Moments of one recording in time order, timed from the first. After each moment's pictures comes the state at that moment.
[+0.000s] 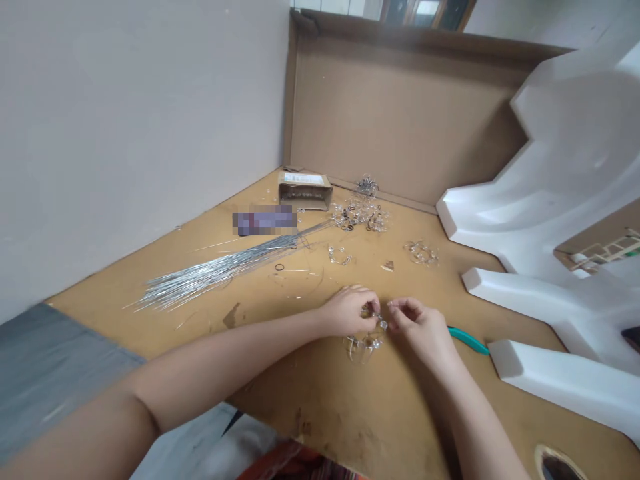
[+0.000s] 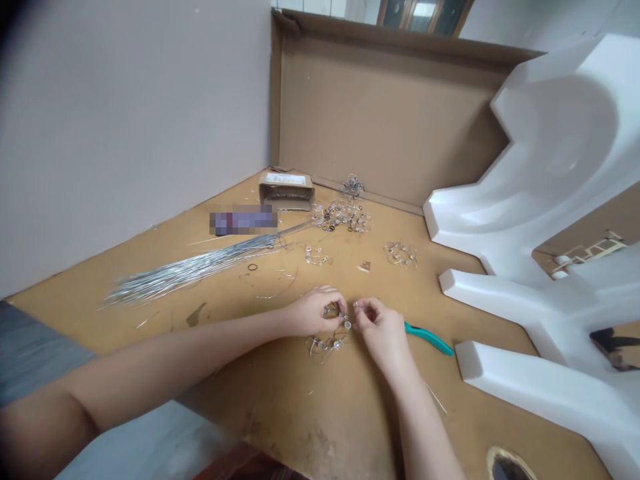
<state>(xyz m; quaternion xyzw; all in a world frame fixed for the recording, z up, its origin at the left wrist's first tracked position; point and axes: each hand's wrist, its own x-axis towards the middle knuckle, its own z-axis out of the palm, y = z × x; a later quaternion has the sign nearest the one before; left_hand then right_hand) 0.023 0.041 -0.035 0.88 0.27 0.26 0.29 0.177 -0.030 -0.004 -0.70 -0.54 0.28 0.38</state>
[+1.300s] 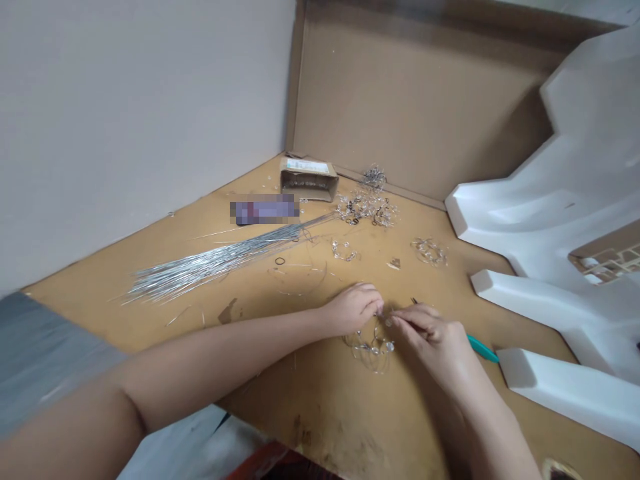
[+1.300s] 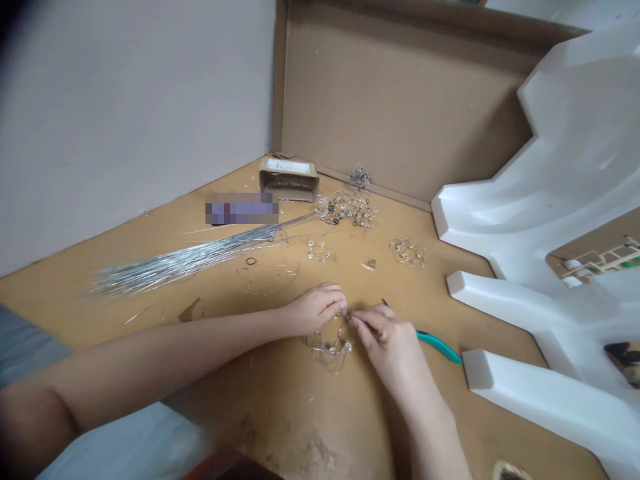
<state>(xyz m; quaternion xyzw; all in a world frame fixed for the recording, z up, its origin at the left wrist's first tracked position) 0.022 0.047 -0.040 0.89 0.24 0.27 0.28 0.180 -0.044 0.011 -0.62 -0.73 0.10 0.26</state>
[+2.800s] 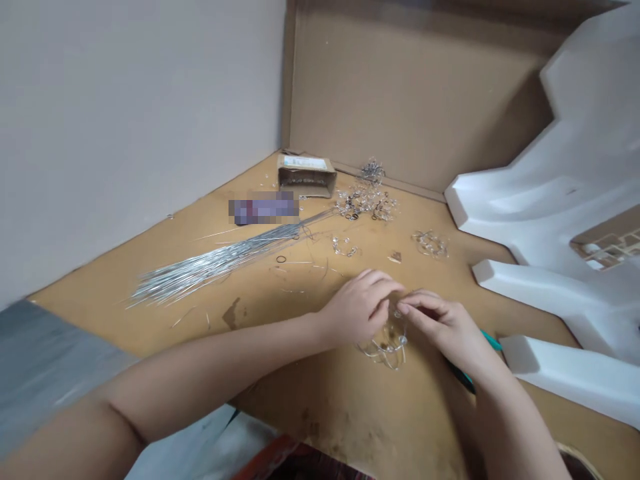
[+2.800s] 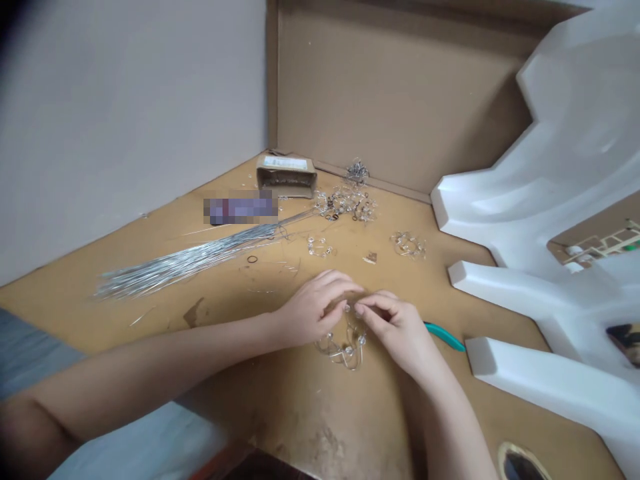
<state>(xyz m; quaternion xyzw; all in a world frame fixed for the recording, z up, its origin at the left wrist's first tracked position) 0.008 0.018 -0.001 0.87 0.22 0.35 0.26 0.184 -0.036 0.019 -0.61 -0.67 0.29 0.31</state>
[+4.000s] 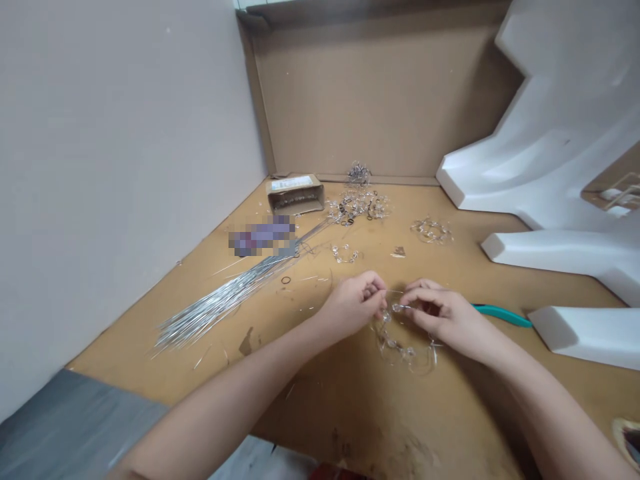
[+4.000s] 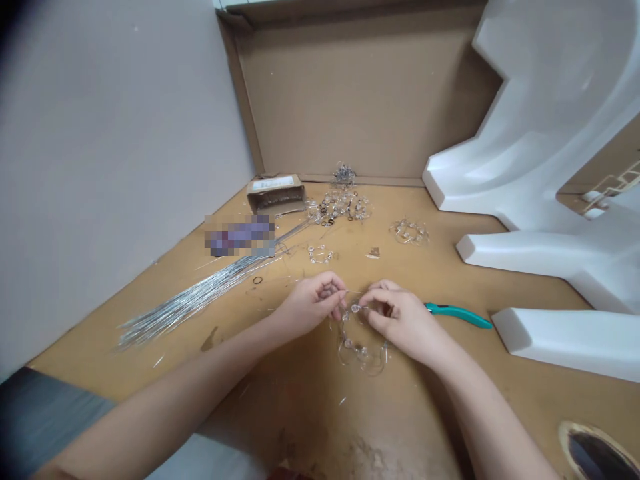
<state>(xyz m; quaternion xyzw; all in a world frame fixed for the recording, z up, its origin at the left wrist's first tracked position) 0.001 0.035 -0.007 0.75 0.30 0.28 0.52 0.181 -0.033 0.005 -0.59 -0.71 0.26 0.28</state>
